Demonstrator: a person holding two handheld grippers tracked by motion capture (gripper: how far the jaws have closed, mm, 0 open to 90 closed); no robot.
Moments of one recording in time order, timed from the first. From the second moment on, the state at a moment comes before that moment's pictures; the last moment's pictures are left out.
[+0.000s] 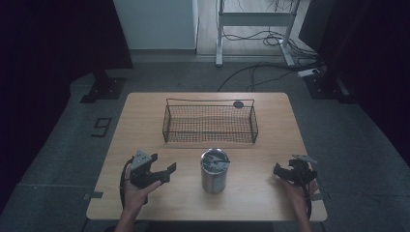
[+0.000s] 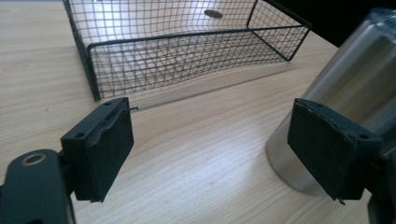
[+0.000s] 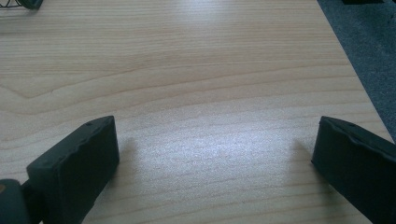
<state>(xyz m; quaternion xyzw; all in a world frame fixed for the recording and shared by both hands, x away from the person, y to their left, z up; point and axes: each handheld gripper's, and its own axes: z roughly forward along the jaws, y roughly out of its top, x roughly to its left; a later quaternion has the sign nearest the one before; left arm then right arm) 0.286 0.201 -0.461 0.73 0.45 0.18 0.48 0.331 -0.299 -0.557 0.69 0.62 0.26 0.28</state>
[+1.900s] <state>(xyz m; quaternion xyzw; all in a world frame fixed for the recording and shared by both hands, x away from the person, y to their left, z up) 0.276 0.094 -0.463 0.80 0.35 0.11 0.48 0.331 -0.299 -0.557 0.69 0.62 0.26 0.28</state>
